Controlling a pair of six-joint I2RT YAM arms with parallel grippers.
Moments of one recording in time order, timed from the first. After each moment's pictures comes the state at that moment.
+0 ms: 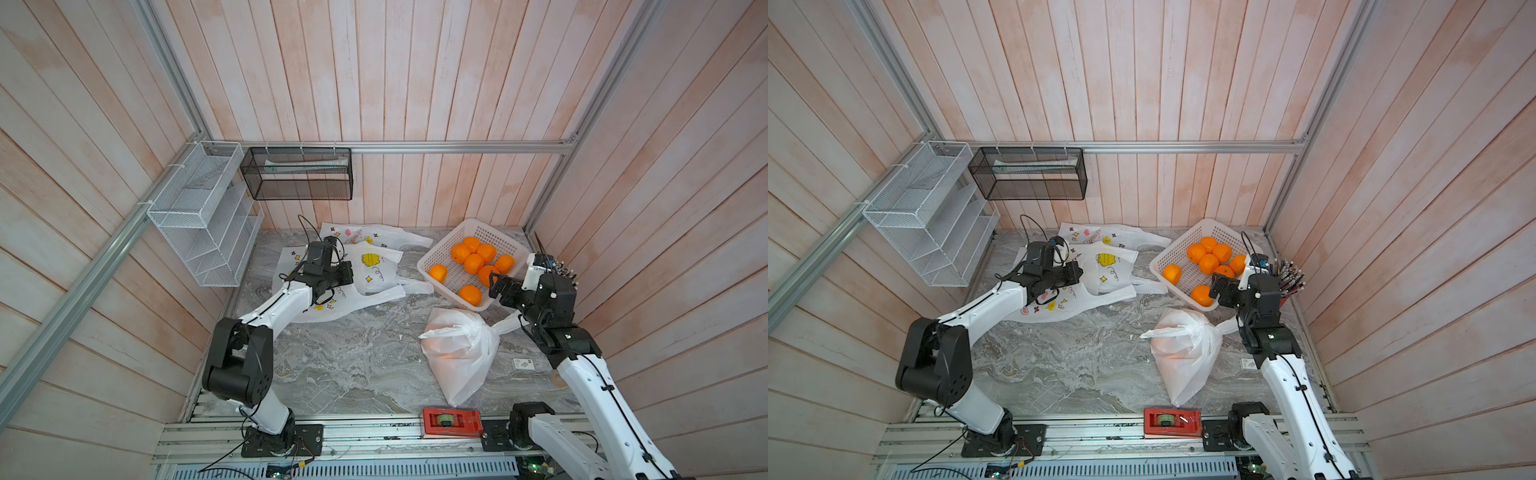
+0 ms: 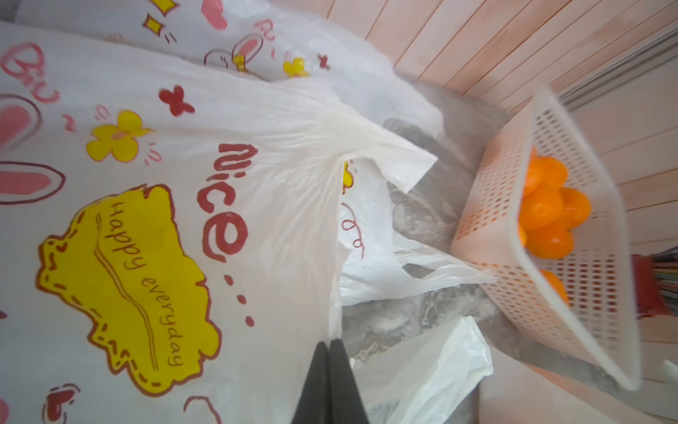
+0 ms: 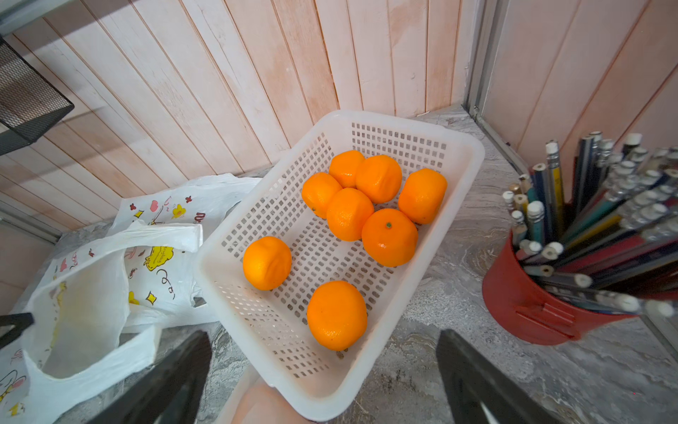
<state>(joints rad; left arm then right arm) -0.25 1.59 1.11 -0.18 0.29 -0.42 0.09 0.90 0.79 -0.32 -0.01 0.34</state>
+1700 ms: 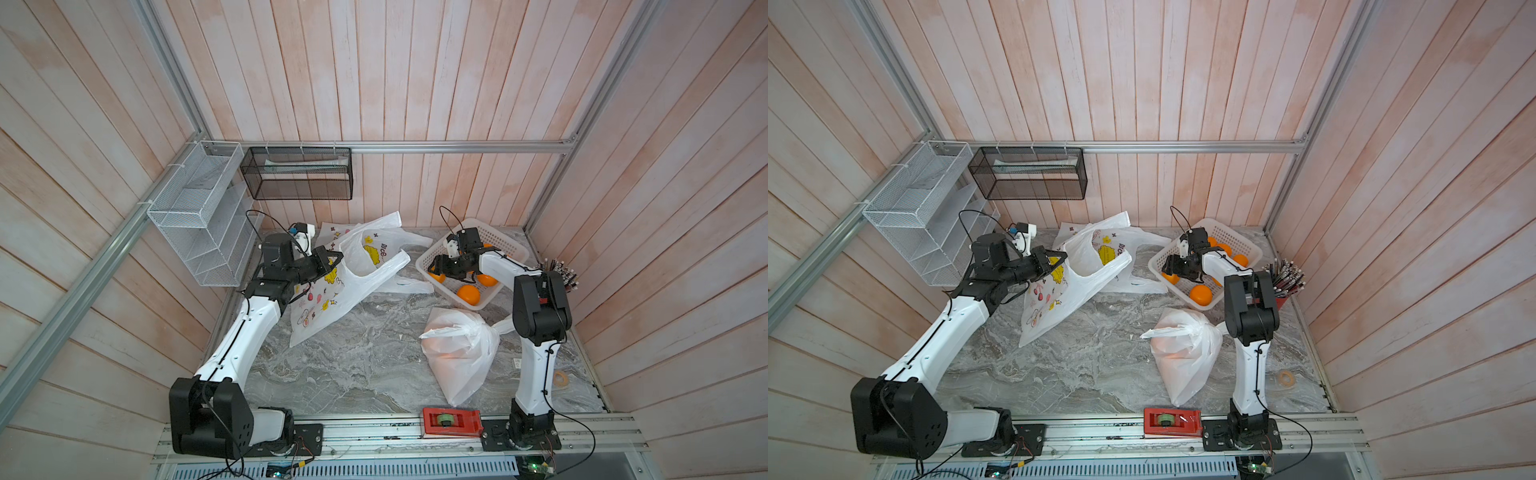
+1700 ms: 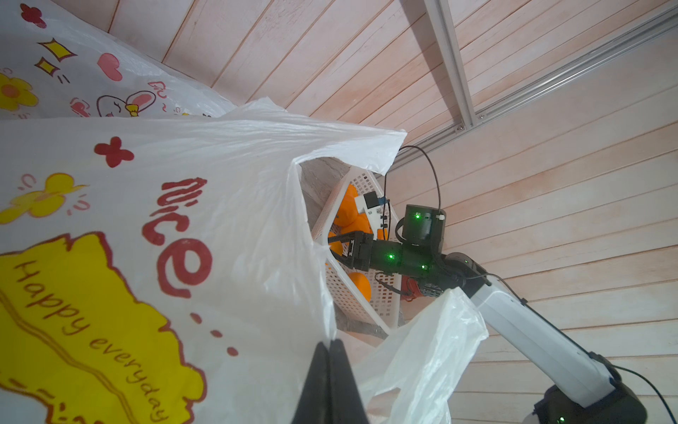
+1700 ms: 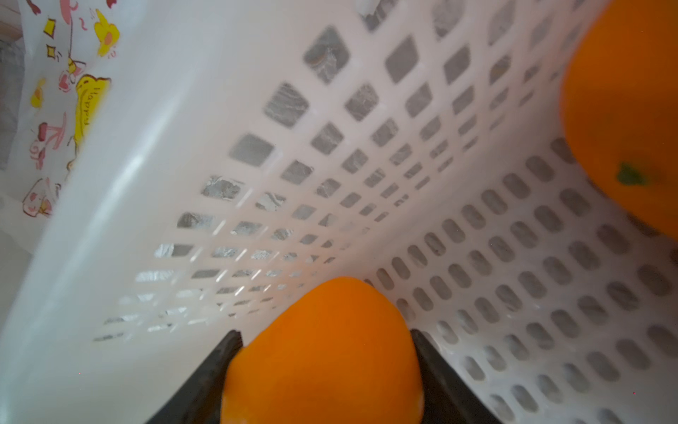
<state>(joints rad) -0.10 1.34 1.09 -0.17 0.68 -0.67 0.22 2.12 1.57 -0.46 -0.37 0.29</state>
